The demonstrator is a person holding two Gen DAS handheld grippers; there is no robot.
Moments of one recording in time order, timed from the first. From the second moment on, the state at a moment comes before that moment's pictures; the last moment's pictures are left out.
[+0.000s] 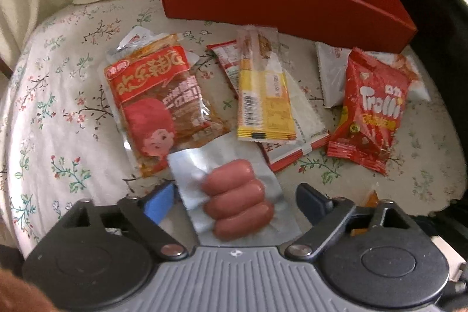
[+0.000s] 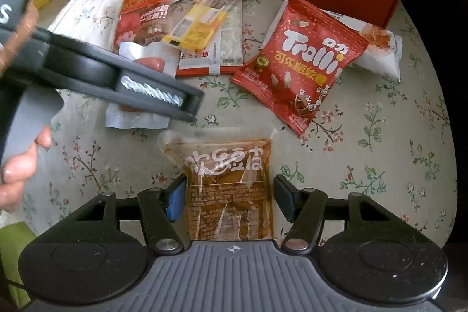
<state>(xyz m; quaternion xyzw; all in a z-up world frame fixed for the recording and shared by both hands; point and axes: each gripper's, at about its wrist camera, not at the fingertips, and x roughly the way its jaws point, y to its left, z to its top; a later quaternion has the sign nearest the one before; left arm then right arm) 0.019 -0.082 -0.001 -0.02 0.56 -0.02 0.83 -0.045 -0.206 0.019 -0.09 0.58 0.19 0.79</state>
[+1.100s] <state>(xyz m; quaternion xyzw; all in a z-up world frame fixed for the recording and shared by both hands) 0.004 -0.028 0.029 -0.04 0.49 -0.06 0.87 -0.002 -0.194 0.052 0.00 0.53 0.17 0.83</state>
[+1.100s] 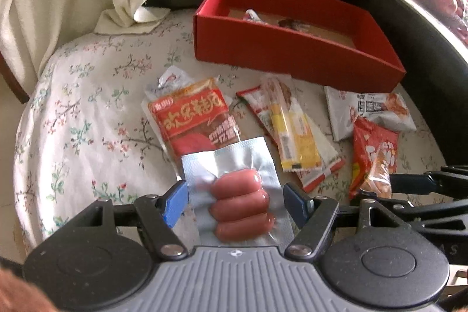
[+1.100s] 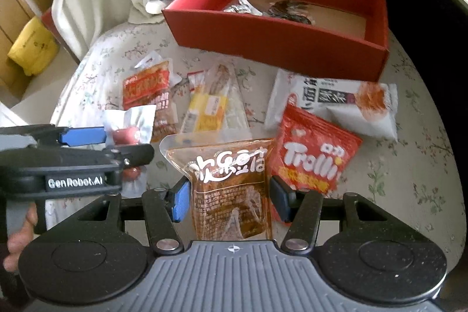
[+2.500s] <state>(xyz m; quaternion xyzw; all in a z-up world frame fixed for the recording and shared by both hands) 0.056 -0.025 0.072 -0.05 0.40 -0.07 0.91 0.054 -0.197 0.087 0.04 0.46 0.11 0.88</state>
